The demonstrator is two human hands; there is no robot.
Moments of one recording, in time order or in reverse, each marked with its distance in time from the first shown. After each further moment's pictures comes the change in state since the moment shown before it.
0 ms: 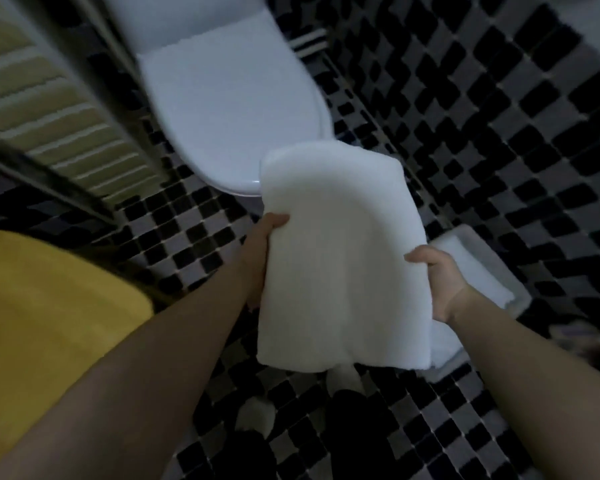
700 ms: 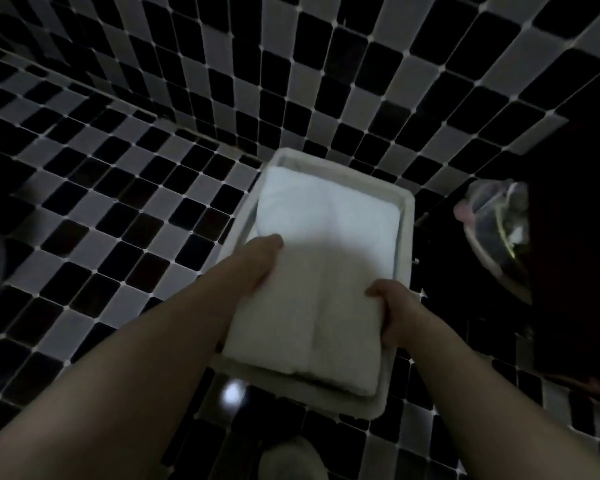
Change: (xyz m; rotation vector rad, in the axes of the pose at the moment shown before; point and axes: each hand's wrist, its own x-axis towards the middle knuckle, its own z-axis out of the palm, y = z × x) left_hand 0.339 -0.306 0.250 0.997 -0.281 0.015; right_hand 0.160 0.180 -0.370 0.480 0.744 -0.020
